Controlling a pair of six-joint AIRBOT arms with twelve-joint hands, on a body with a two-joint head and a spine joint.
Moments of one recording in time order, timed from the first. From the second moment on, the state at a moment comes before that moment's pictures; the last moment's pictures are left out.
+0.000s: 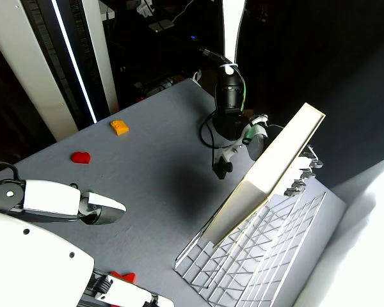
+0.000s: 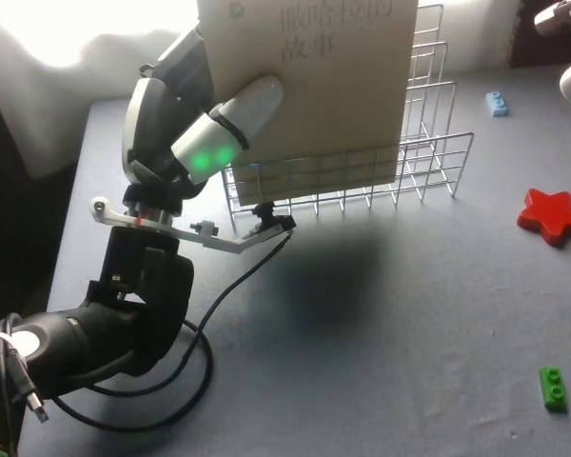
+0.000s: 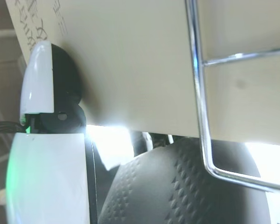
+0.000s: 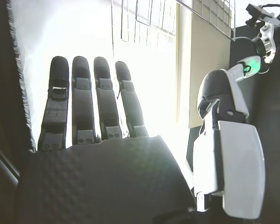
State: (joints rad) left arm 0.68 -1.75 1.94 -0.47 -1.39 -0.67; right arm 0.17 -0.84 1.23 -2.98 0.49 1.98
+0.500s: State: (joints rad) left arm 0.68 -1.75 1.93 -0.47 -1.39 -0.67; right arm 0.17 -0.84 1.23 -2.98 0.49 1.97
